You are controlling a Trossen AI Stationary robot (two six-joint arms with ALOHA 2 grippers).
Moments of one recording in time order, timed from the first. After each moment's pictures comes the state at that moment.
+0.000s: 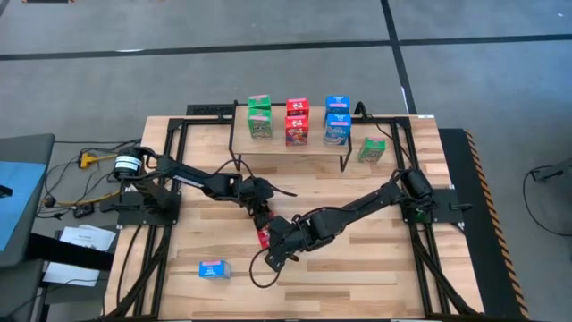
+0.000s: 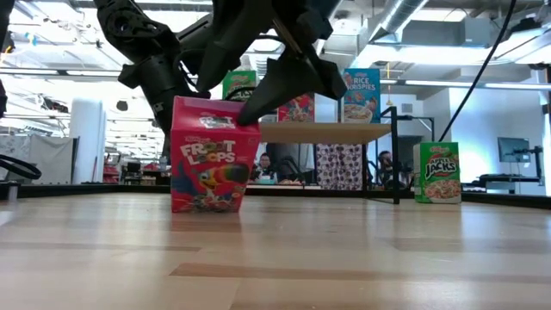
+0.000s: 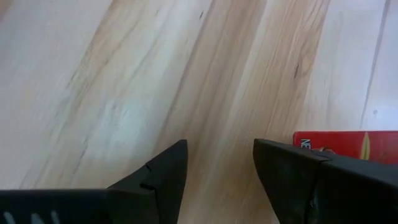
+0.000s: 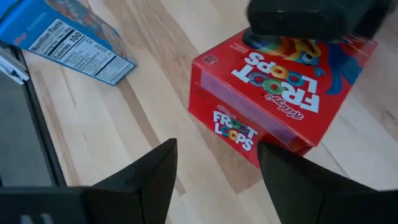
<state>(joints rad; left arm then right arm) 0.00 1.69 0.78 0.00 -0.04 -0.38 0.32 2.08 1.65 -0.54 0.27 0.89</state>
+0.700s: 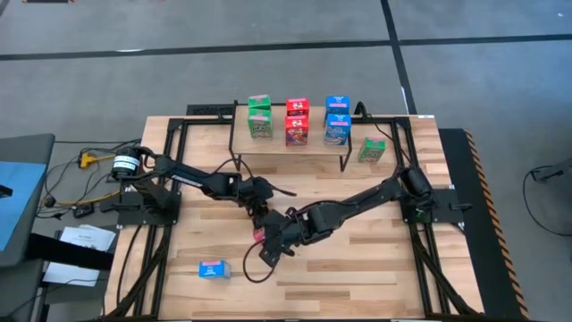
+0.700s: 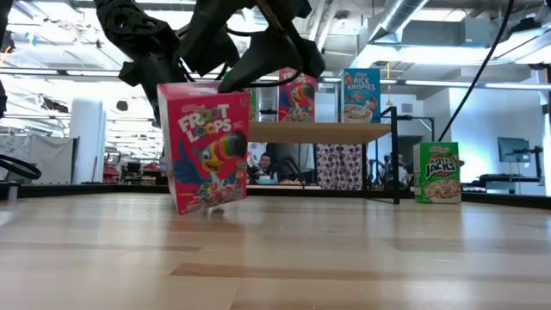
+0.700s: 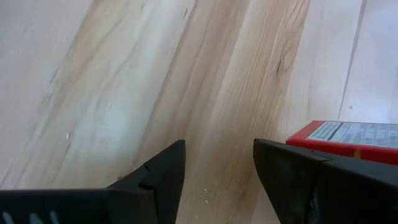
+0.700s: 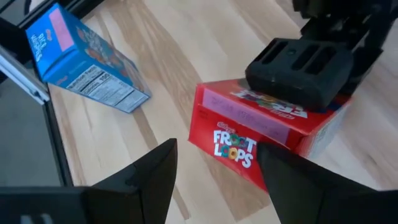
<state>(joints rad) 0.00 1.68 0.79 -0.01 0.01 -0.40 0.29 2.08 1.74 -0.57 0.30 0.80</state>
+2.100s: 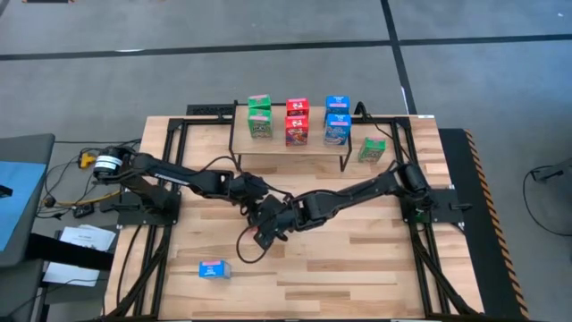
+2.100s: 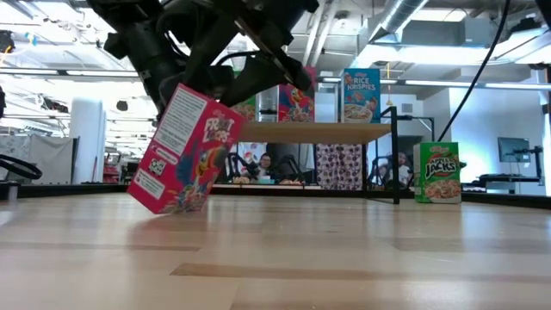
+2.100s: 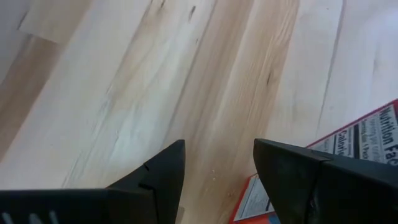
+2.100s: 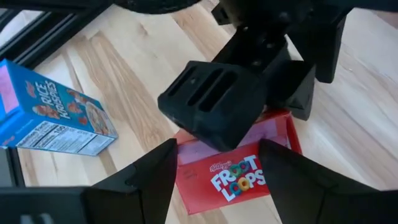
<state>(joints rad) -0.02 1.52 0.79 -0.15 -0.10 -0.36 0.22 2.09 1.74 -0.53 0.31 0.80</state>
